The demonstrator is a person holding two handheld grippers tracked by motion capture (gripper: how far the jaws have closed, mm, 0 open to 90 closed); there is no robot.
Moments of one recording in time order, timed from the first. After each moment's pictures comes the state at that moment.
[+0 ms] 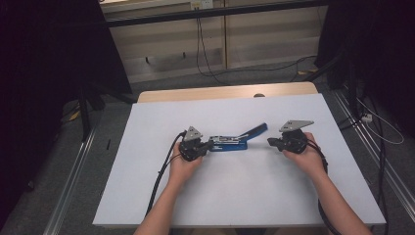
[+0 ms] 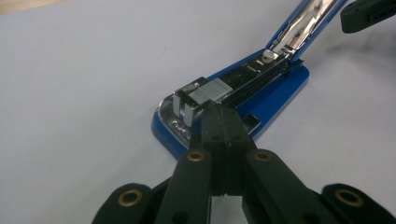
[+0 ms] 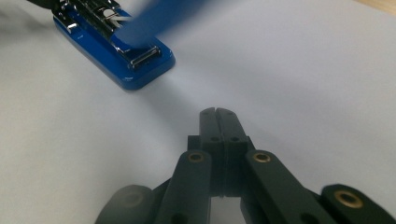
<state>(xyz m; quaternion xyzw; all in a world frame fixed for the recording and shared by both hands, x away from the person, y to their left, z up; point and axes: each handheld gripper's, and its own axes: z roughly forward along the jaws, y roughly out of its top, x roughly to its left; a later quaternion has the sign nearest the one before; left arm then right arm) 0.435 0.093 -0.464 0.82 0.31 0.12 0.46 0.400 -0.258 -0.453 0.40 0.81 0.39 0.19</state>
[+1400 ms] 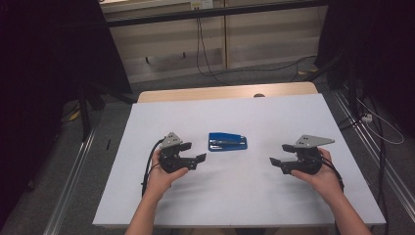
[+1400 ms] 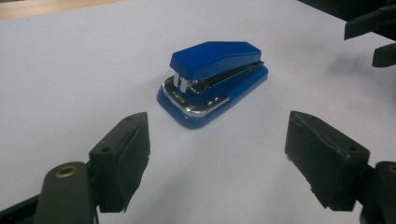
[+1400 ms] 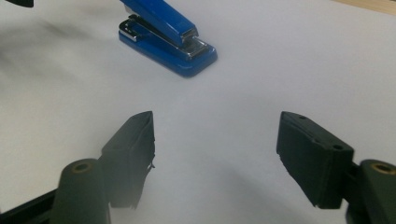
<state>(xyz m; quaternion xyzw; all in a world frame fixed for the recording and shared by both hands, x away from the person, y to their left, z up) 0.395 0.146 -0.434 0.80 0.33 0.09 0.49 0.334 -0.267 -0.443 0.40 0.78 0.44 0.18</state>
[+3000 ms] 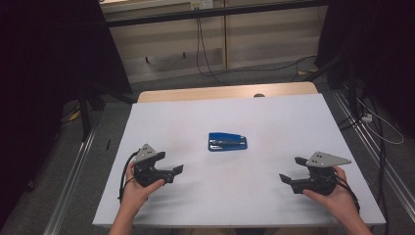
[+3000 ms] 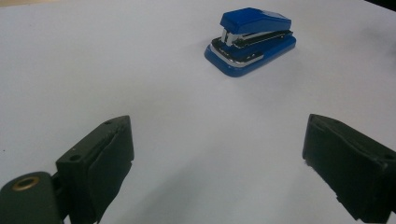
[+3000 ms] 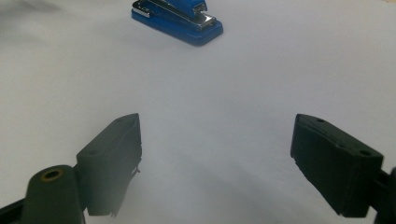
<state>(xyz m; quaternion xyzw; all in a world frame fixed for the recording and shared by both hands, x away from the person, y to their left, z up) 0.365 0.210 -0.433 0.80 0.36 0.13 0.47 0.283 -0.282 -0.448 0.41 0.77 0.44 0.20</state>
